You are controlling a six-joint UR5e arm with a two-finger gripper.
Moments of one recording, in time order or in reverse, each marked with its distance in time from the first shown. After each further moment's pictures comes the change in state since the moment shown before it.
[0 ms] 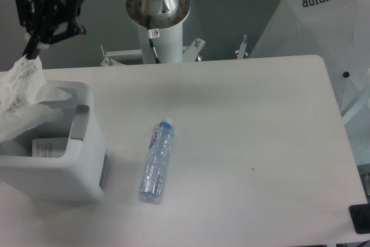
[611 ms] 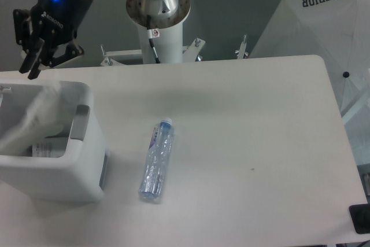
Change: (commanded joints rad) arm -0.003 -0.029 0.003 0.026 0.003 0.000
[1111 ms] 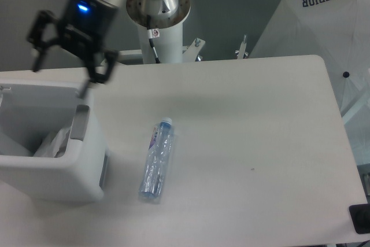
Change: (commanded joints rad) arm 0.274 -0.127 0.035 0.005 0.005 -0.095
